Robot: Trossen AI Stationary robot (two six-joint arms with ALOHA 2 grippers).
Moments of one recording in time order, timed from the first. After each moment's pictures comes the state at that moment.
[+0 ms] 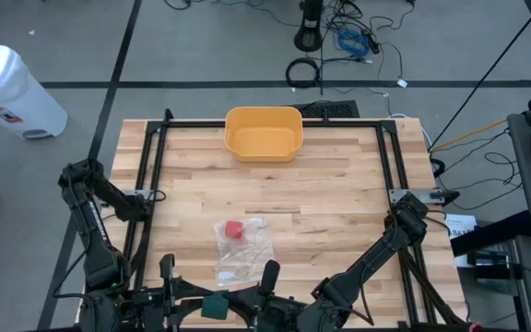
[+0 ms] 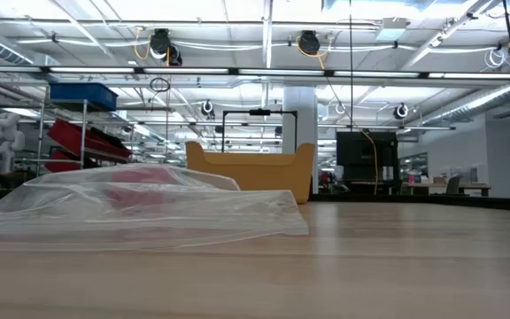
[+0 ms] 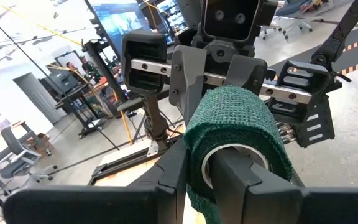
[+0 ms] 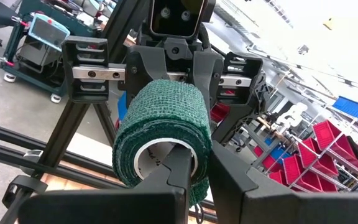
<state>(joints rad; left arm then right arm) -1.09 1.52 1.33 0.07 -1.16 0.32 0.69 2.20 2.08 0.22 0.92 -0.59</state>
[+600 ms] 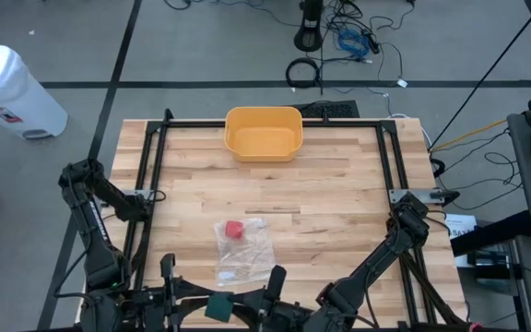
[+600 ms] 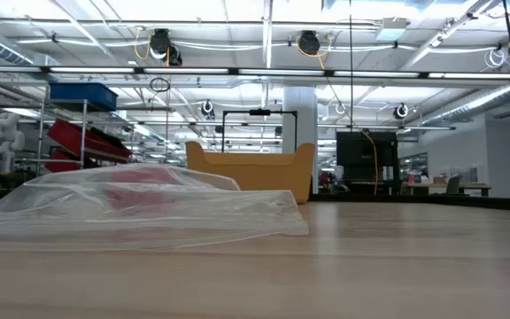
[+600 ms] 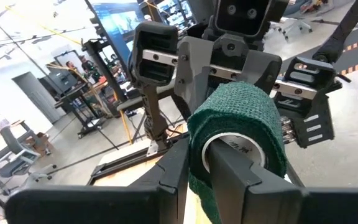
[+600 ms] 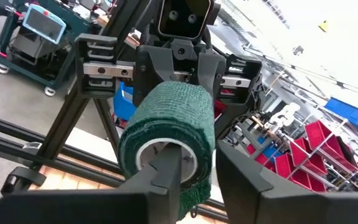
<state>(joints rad) -1.09 1.52 1.33 0.07 -1.15 0.32 0.73 2.20 2.08 0.21 0.97 -0.62</state>
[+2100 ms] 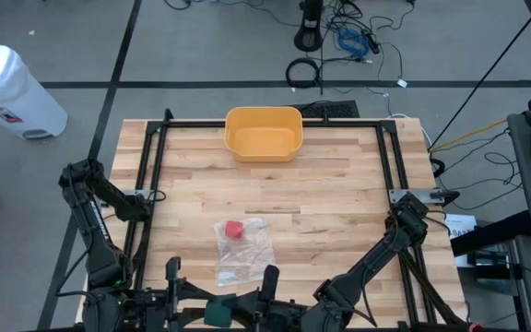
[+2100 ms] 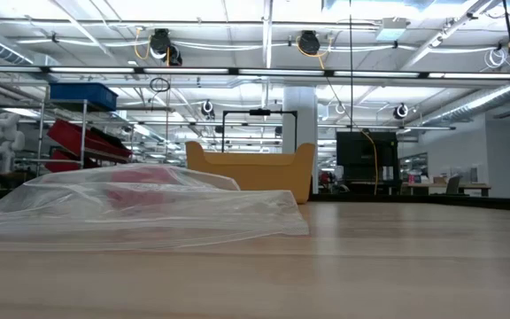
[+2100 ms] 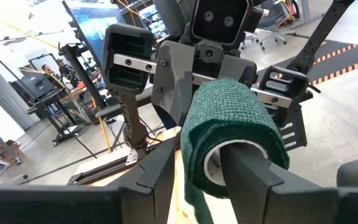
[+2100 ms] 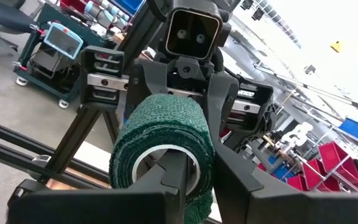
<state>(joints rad) -1.07 1.52 1.33 0.09 -1.05 0.30 0.71 2.20 2.08 0.26 0.86 -0.67</state>
